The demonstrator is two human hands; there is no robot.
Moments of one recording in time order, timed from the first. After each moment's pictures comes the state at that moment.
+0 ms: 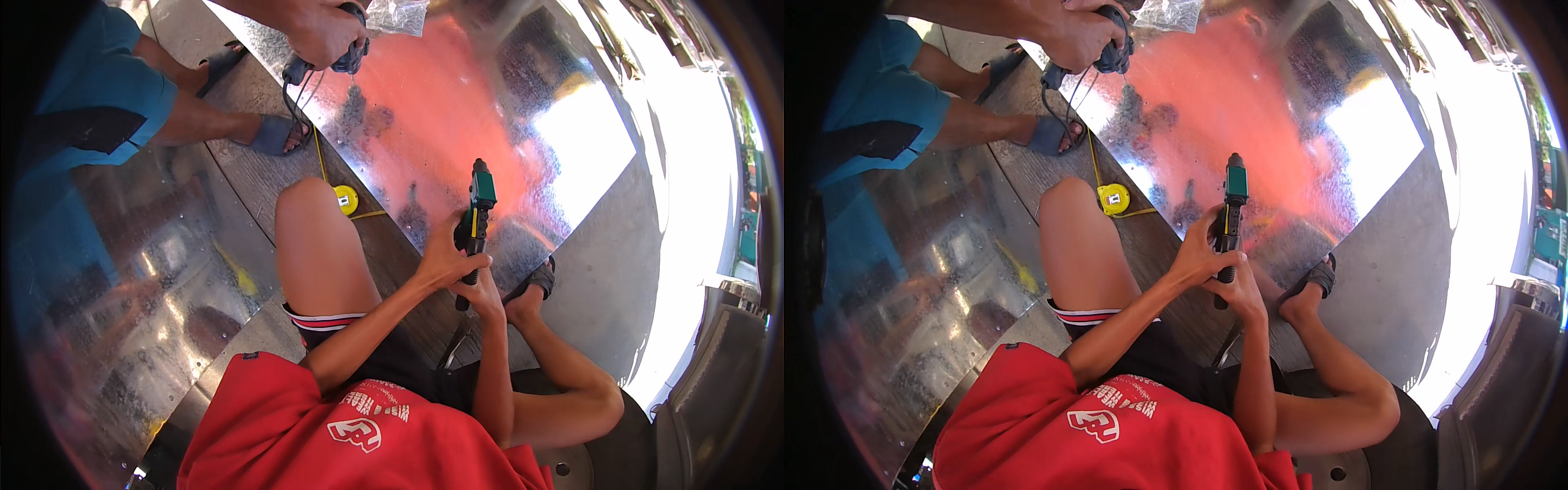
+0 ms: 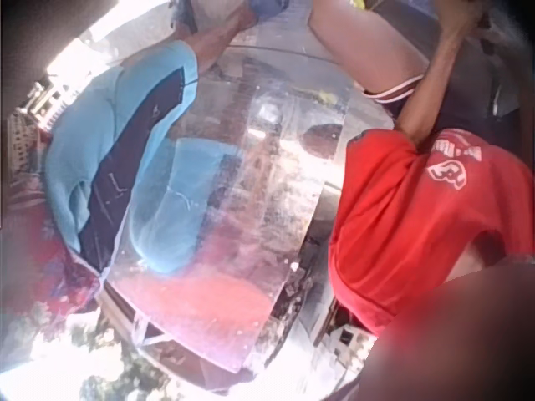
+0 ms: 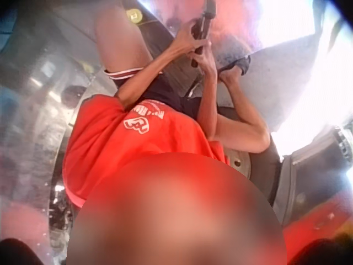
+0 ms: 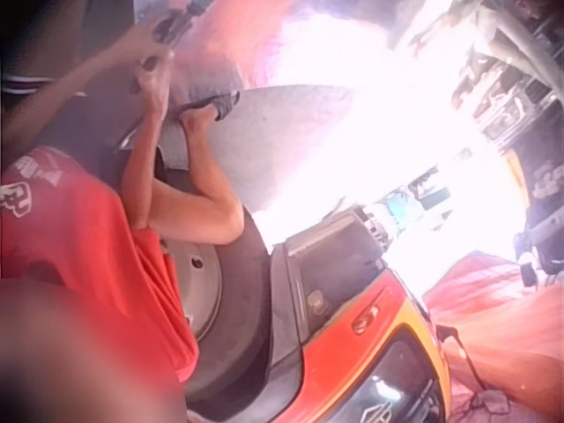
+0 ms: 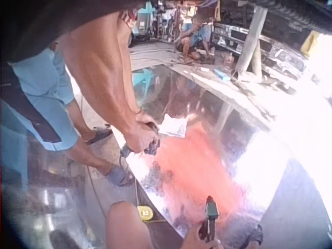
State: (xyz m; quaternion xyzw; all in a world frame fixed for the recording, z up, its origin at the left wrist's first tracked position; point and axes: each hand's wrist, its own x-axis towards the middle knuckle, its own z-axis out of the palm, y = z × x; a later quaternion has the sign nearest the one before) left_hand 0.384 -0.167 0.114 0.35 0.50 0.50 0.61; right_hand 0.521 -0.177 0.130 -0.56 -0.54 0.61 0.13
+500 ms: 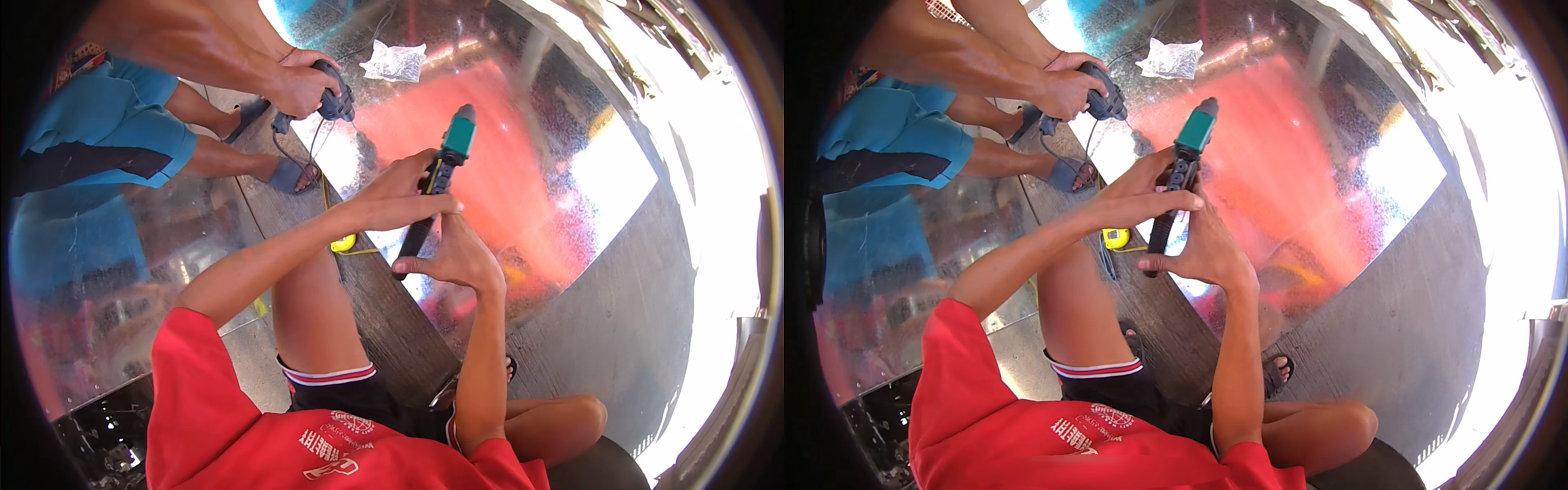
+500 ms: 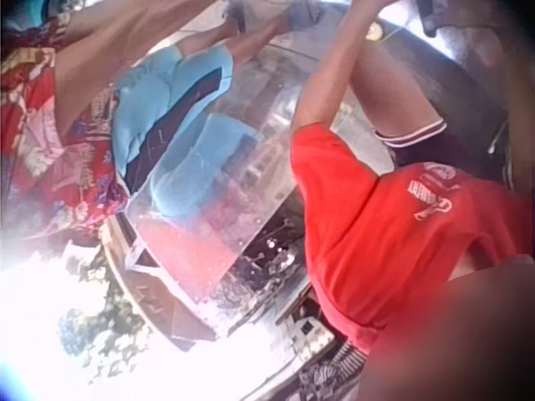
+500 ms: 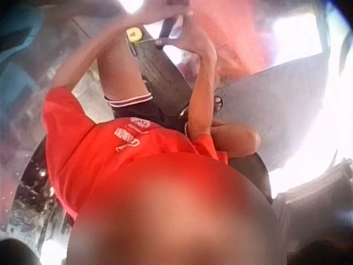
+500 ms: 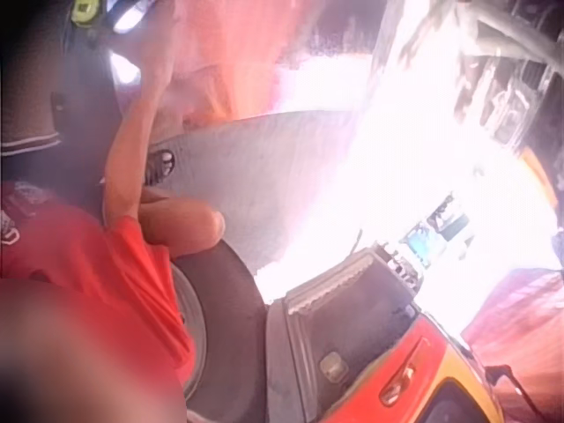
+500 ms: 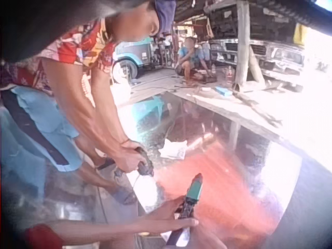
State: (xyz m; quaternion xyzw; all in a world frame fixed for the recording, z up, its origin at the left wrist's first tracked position) left_hand 0.340 -0.044 0.219 0.60 0.55 0.26 0.52; right_hand 0.522 -0.050 0.173 -0.38 -0.77 0.49 0.15
